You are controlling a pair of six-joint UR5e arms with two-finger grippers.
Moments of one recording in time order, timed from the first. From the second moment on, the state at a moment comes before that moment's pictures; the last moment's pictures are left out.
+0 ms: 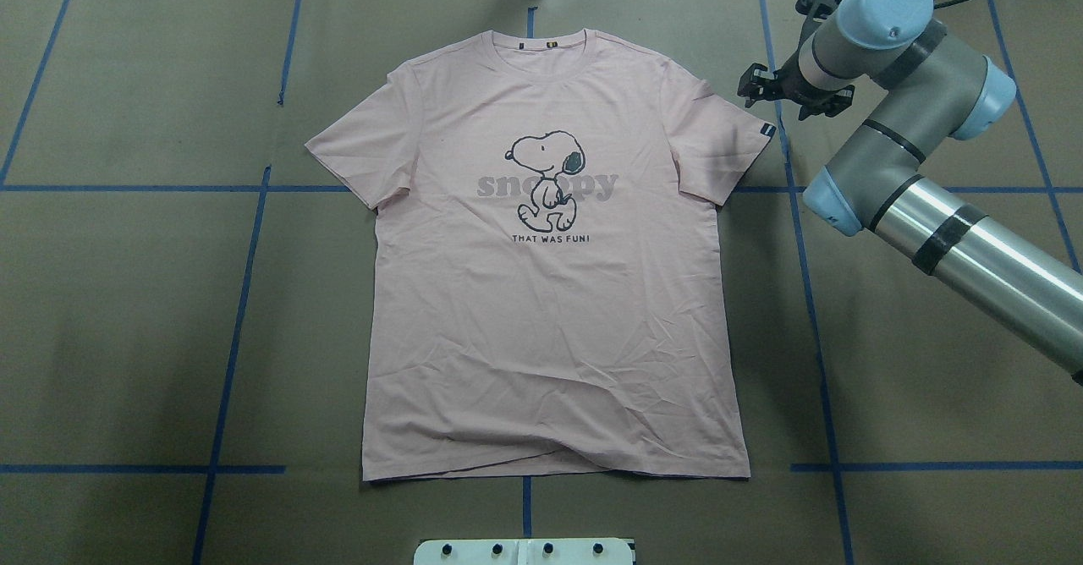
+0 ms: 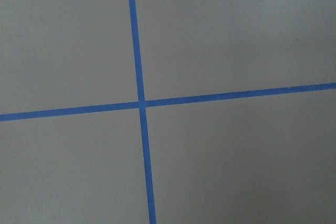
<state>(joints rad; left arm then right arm) -1.53 -1.57 -1.68 -1.63 -2.42 -0.05 0.93 -0.98 1.17 -1.04 1.90 1.17</state>
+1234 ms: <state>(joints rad) -1.54 -1.57 -1.68 -1.63 -2.42 -0.05 0.90 -0.98 1.15 -1.04 1.88 1.19</state>
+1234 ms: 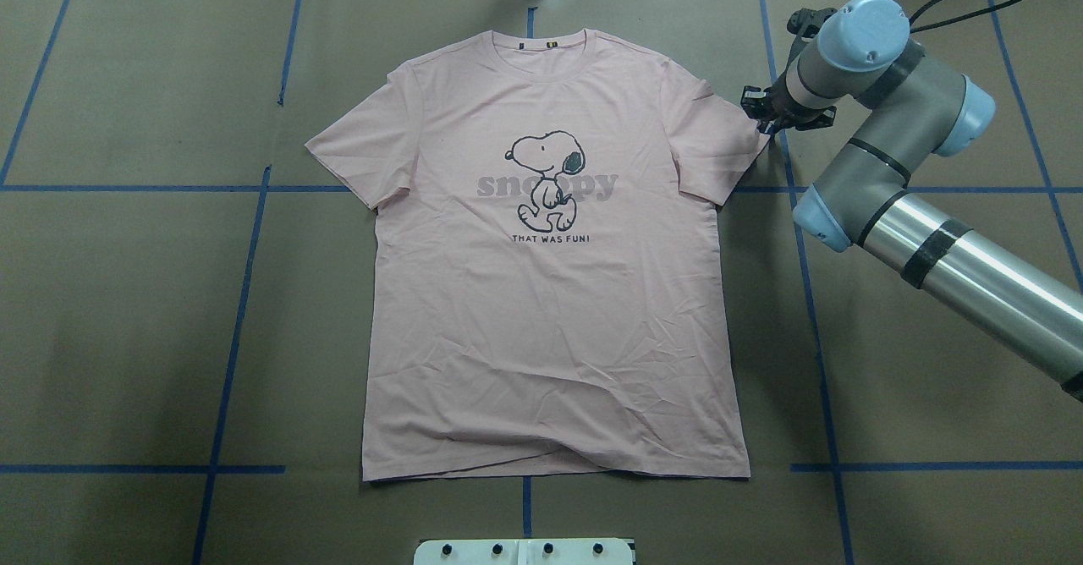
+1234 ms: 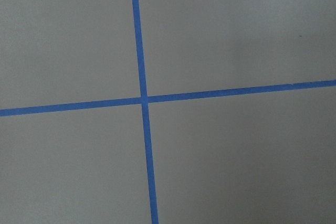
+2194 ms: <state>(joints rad) -1.53 -1.57 -1.68 -1.64 -2.45 -0.05 0.74 -0.75 1.09 -1.07 1.72 1.35</state>
